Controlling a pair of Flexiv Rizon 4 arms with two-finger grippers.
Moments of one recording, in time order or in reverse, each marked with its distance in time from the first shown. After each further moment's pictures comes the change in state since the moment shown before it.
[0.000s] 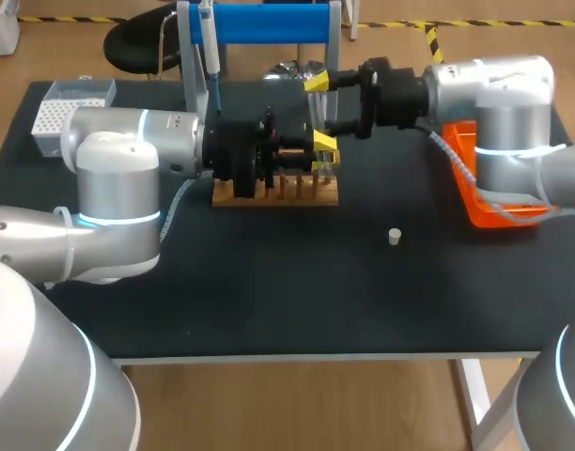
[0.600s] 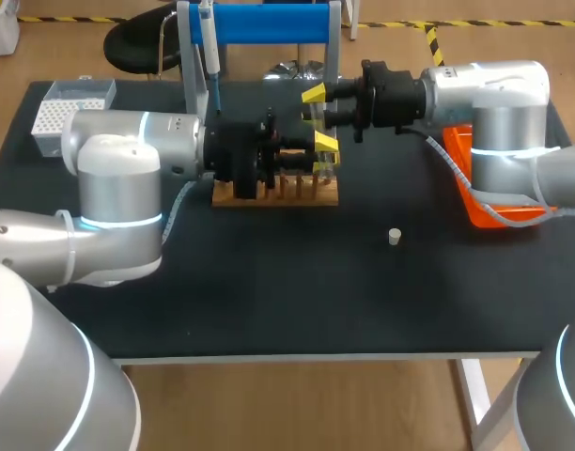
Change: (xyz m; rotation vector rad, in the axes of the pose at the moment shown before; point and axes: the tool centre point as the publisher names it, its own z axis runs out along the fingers) left arm 0.000 -0.002 0.001 -0.006 -0.002 0.000; right arm -0.001 0.004 0.011 -0.007 0.043 0.152
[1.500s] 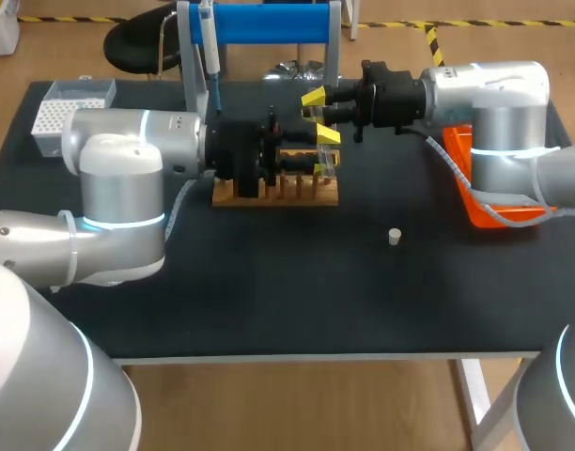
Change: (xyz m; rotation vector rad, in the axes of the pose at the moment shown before) left arm -0.004 0.003 0.002 -0.020 0.005 0.023; right arm 0.000 0.000 0.000 0.000 0.001 0.000
